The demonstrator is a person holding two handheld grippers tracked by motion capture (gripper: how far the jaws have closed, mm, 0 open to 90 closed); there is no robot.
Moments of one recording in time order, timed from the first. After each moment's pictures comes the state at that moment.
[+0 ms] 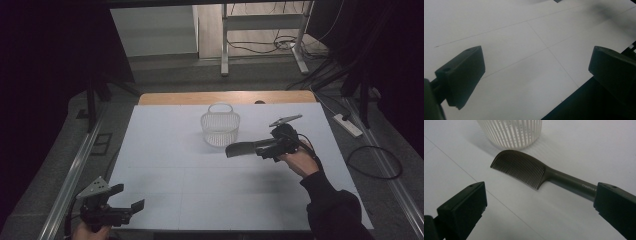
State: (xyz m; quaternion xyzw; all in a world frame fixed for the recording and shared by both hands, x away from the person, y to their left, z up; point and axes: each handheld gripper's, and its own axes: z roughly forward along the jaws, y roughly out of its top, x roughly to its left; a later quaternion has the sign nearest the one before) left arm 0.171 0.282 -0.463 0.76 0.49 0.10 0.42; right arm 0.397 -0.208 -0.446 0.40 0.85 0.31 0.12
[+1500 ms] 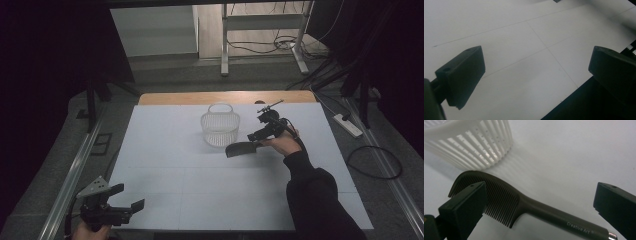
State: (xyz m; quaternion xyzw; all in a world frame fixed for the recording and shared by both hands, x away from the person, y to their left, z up) left arm 0.173 0.282 -0.464 0.76 0.49 0.09 0.42; right arm 0.469 -0.182 -0.468 0.45 0.85 0.25 0.13
